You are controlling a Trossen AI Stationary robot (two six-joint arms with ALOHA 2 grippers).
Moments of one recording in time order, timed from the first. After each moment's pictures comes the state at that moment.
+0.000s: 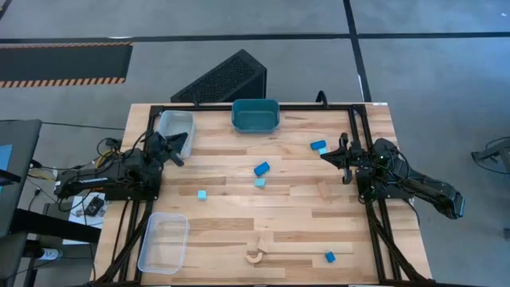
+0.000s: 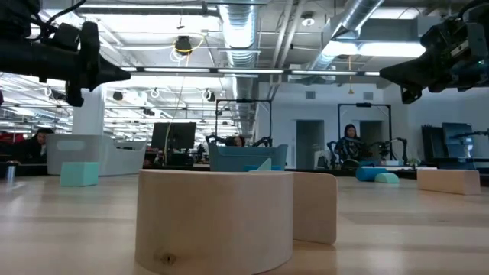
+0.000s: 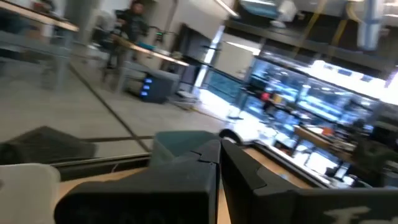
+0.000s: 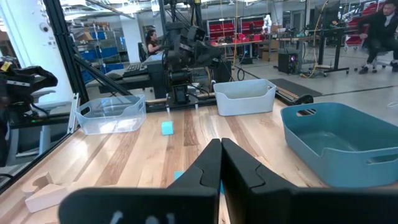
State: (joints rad) left arm 0.14 0.00 0.01 0.11 -0.62 -0.35; right arm -0.50 0.01 0.03 0.01 -0.42 0.11
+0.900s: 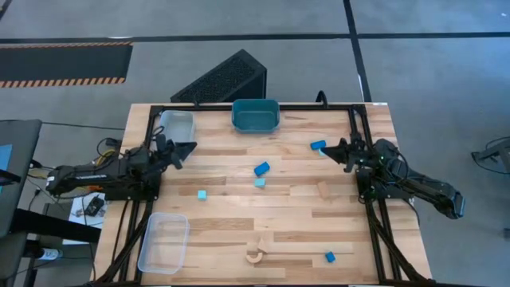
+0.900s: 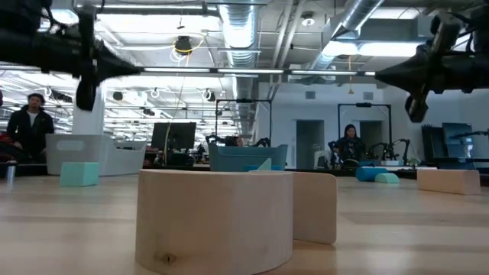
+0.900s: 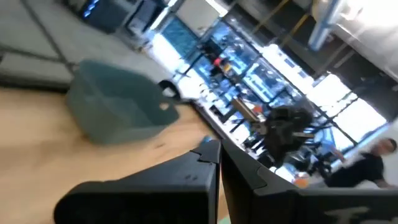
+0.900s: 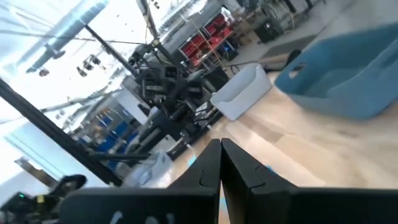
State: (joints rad) left arm 0.14 0.17 0.10 0.07 -0.36 -0.75; right arm -0.50 0.01 0.02 0.08 -0.28 0.77
